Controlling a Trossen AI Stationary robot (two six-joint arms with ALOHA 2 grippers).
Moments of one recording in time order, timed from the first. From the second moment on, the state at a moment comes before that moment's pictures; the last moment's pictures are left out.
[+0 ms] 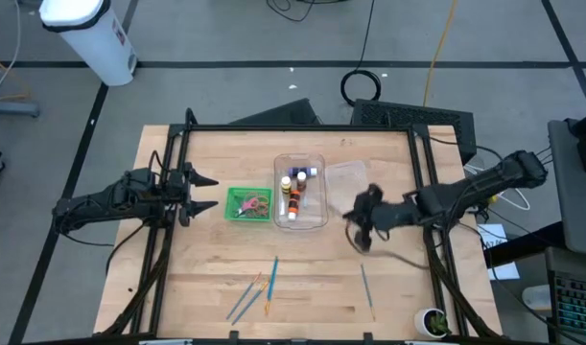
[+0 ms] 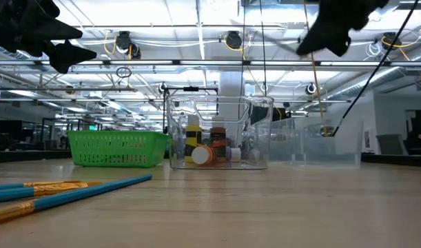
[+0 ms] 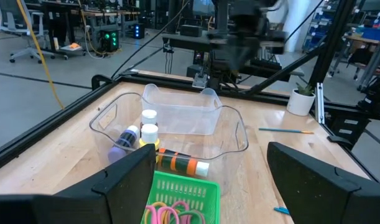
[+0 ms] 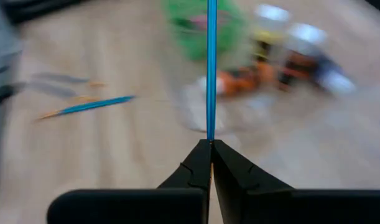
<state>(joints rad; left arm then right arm) 0.14 0.07 0.26 -0.29 0.08 -0.11 0.31 1.12 0.86 -0.50 0.39 0.60</state>
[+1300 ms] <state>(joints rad) 0.14 0.07 0.26 -0.29 0.08 -0.11 -0.03 1.07 0.59 -0.24 0.13 0.57</state>
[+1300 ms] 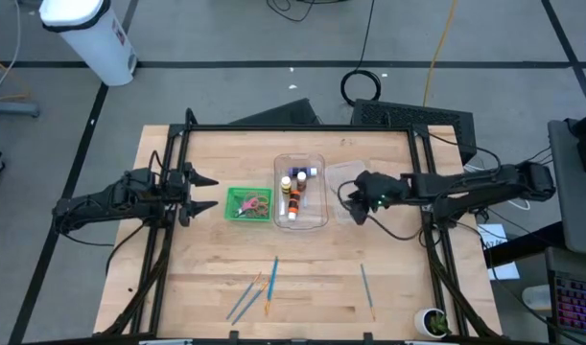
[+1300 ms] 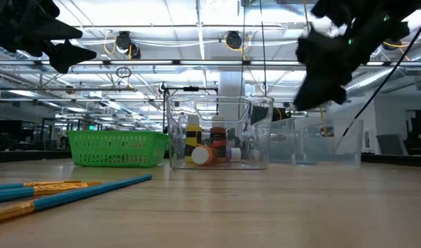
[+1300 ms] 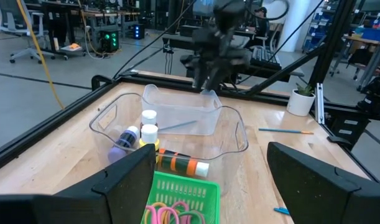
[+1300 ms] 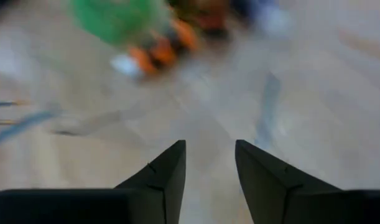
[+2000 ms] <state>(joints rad) 0.14 0.07 0.26 -0.29 0.08 -0.11 0.79 1.42 0.85 0.61 0.13 0.03</state>
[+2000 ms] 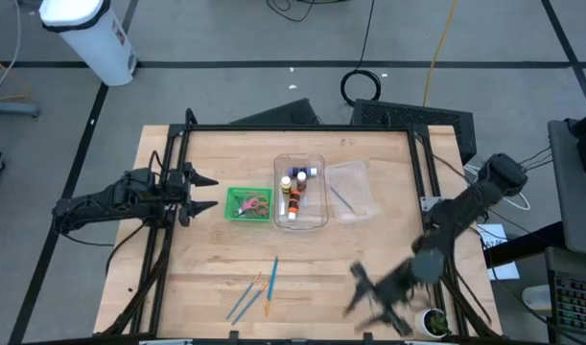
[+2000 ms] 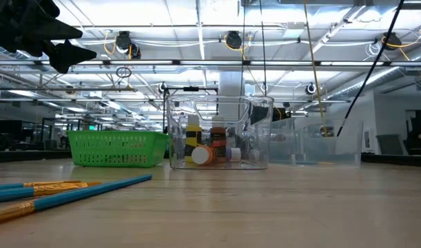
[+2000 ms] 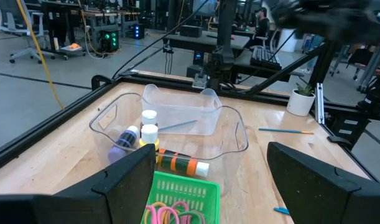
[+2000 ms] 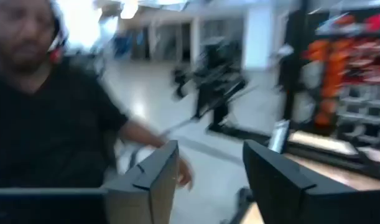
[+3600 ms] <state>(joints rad) 0.14 0.07 0.26 -0.29 0.08 -0.11 0.83 1.80 1.02 -0.56 0.14 1.04</state>
